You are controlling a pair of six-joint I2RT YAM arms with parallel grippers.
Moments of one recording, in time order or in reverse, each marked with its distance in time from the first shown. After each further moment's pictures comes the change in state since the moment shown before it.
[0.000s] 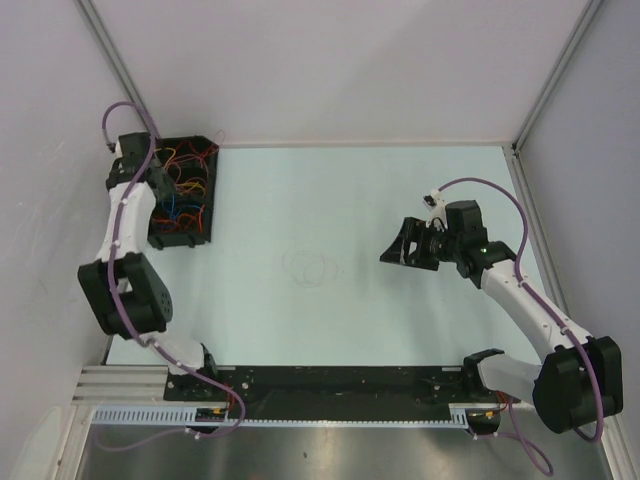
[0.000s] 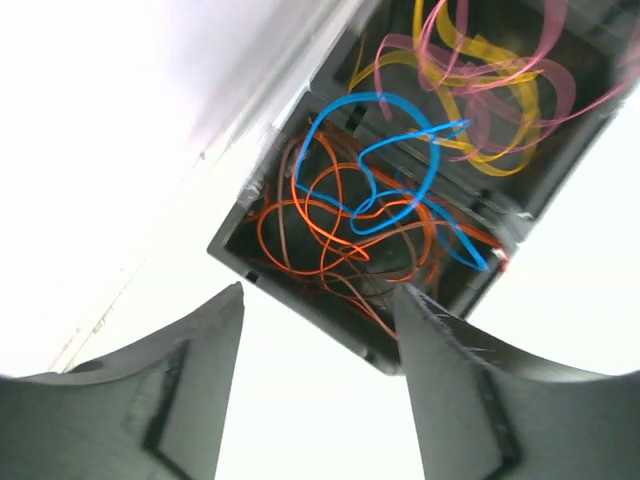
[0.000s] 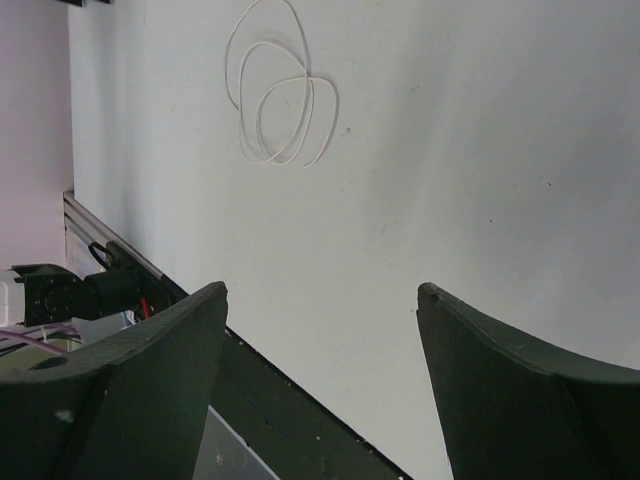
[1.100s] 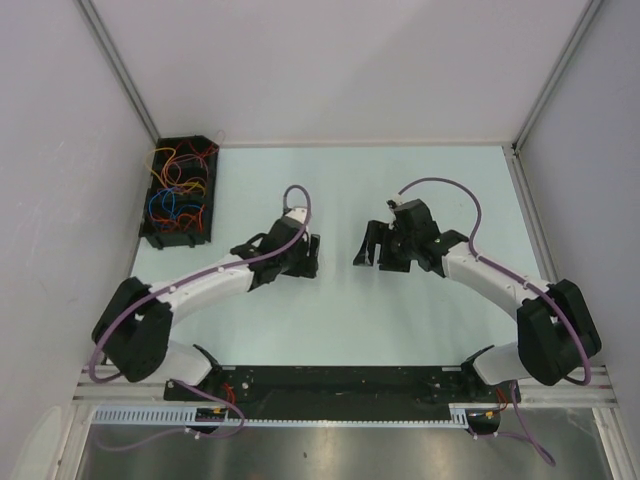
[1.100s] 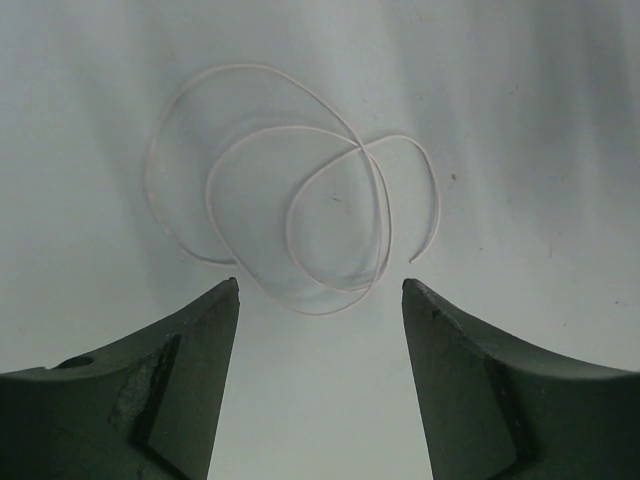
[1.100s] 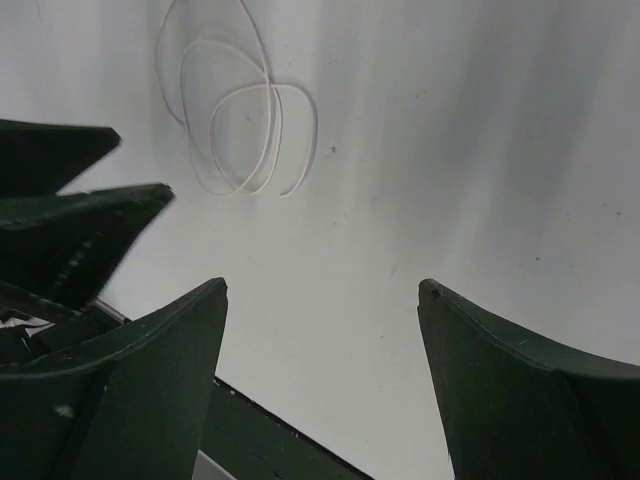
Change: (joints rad) left arm -0.925 -0.325 -0.674 0.389 0.199 -0.155; right arm 0.252 0.259 0.083 0.075 0.264 0.159
